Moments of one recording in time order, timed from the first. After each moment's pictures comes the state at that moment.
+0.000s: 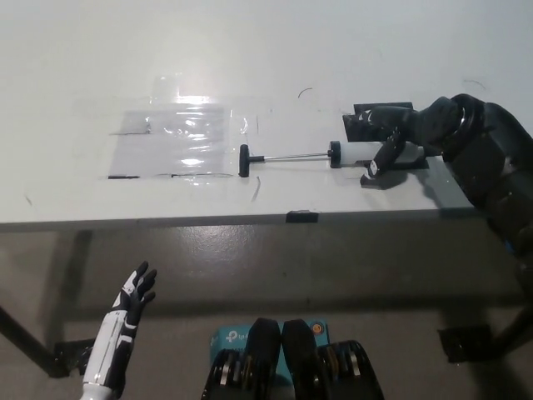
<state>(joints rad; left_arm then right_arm) 0.06 0.12 0.00 0.04 0.09 -0.25 -0.05 -1.21 -0.23 0.49 1.25 -0.38 0.09 0.49</state>
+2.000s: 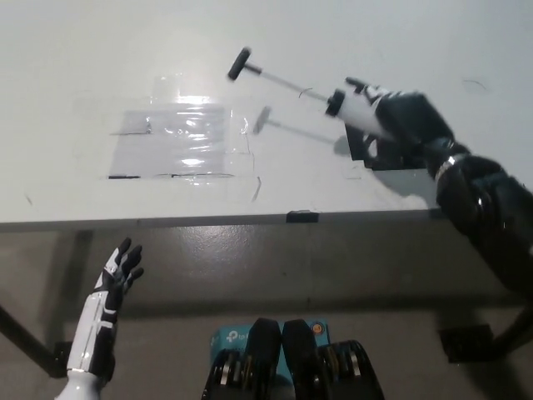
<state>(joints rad) 0.05 0.11 0.03 -0.09 0.04 -0.21 -0.06 -0.86 -0.37 0.57 0.70 -0.59 -0.19 -0.13</state>
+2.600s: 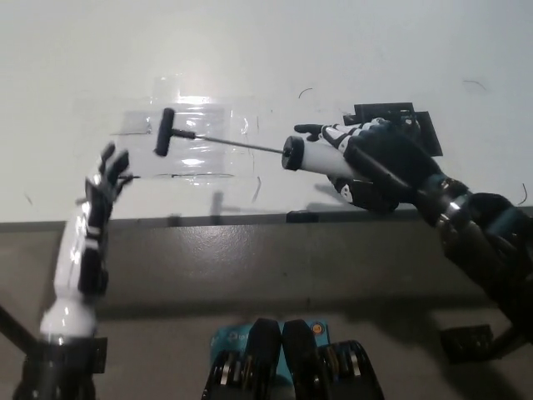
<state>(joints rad) -0.19 0.10 0.09 -0.17 0.04 -0.14 -0.06 -0.68 -0.47 0.55 0.03 -0.59 -0.09 0.12</state>
